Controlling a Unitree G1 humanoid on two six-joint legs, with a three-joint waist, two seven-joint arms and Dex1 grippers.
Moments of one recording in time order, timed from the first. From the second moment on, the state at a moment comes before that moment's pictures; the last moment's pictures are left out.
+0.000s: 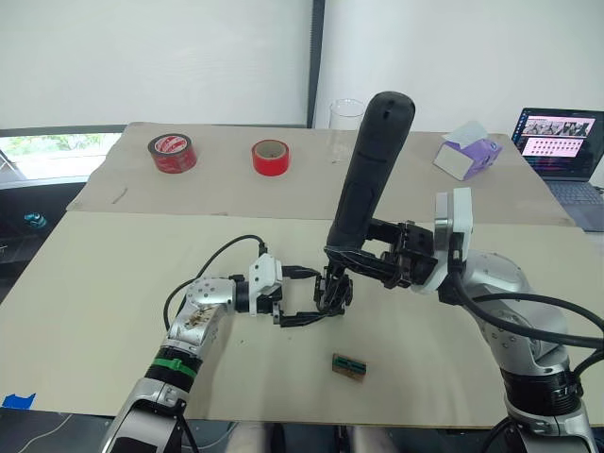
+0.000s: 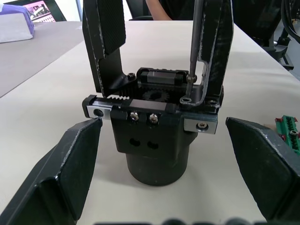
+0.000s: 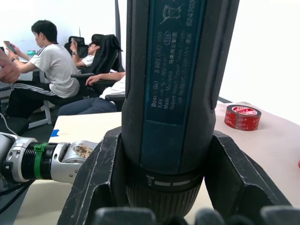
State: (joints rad) left arm -0.45 0.34 -0.20 0.29 -0.27 -0.09 -1.22; right arm -0.38 -0.53 -0.01 -0.46 0.75 0.45 0.85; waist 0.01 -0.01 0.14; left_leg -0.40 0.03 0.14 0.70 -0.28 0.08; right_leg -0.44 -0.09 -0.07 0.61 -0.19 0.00
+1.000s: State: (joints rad) left arm -0.45 0.32 -0.20 0.30 -0.27 -0.09 -1.22; right arm -0.38 -0.53 -0.01 -0.44 0.71 0.45 0.85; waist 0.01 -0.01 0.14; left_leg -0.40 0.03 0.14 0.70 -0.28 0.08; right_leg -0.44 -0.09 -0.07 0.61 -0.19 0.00
